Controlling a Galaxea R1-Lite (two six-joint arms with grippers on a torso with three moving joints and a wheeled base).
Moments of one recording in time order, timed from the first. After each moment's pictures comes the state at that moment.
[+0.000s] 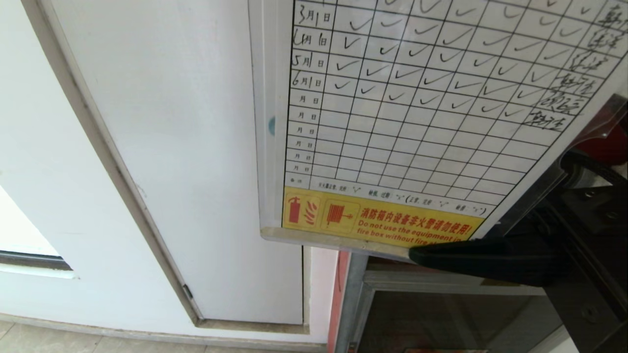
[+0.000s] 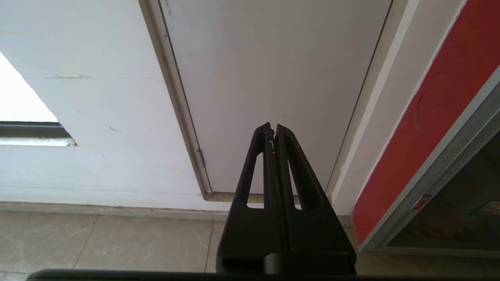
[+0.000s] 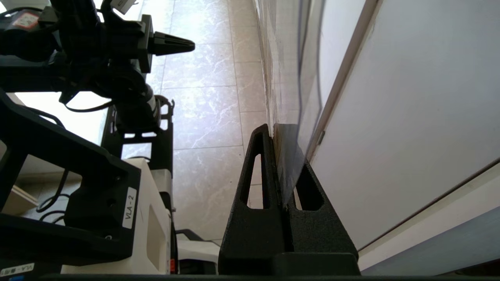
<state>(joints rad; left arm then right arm) -0.01 0.00 0.00 0.02 -0.01 0.01 0.70 1.26 -1.00 -0.06 0.64 -0.27</state>
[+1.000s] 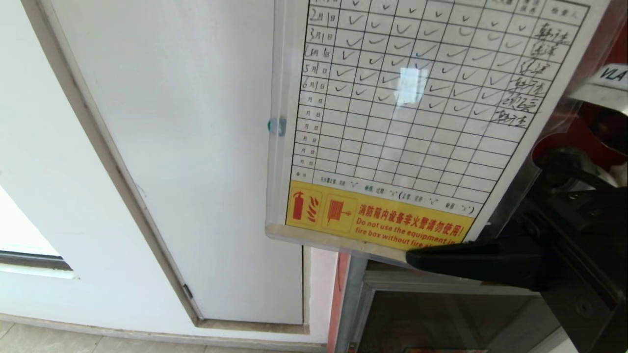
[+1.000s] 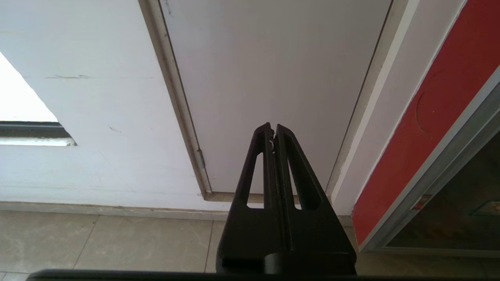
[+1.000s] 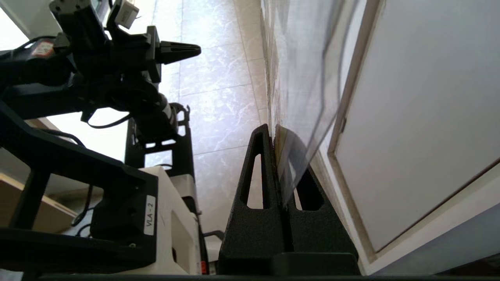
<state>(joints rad) -0.01 0.00 0.00 0.02 -0.01 0.01 0.69 1.26 -0.98 -0.06 0.64 -0.13</state>
